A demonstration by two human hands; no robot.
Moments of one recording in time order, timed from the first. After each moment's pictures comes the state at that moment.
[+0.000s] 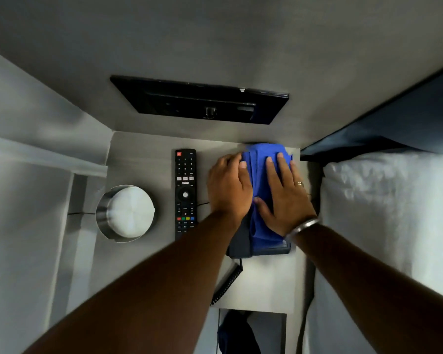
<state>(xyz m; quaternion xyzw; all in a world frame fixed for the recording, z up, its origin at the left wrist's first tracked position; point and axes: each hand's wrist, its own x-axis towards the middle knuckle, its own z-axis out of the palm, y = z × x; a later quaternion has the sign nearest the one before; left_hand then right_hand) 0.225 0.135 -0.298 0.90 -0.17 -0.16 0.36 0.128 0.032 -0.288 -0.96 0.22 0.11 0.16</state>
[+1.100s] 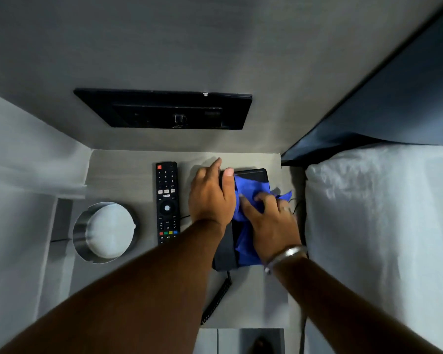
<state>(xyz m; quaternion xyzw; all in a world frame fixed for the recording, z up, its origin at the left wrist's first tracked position) 0.220 0.133 -0.295 0.92 -0.16 -0.15 0.34 0.100 0.063 -0.286 -0.96 0.24 0.06 0.10</state>
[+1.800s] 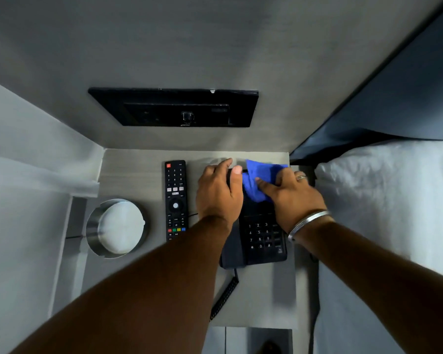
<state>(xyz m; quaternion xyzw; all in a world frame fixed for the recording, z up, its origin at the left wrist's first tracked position) 0.222 0.132 -0.296 0.91 -0.16 -0.14 0.35 0.117 0.008 -0.274 -0.97 0.19 0.15 0.07</state>
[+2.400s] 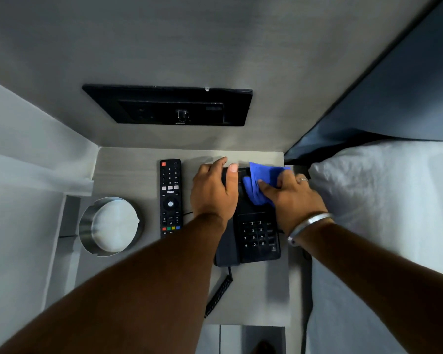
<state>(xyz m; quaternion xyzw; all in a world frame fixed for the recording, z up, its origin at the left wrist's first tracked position) 0.222 0.133 -0.292 0.92 -0.17 -0.14 0.34 0.114 0.007 -0.268 -0.97 0.20 0.15 0.05</state>
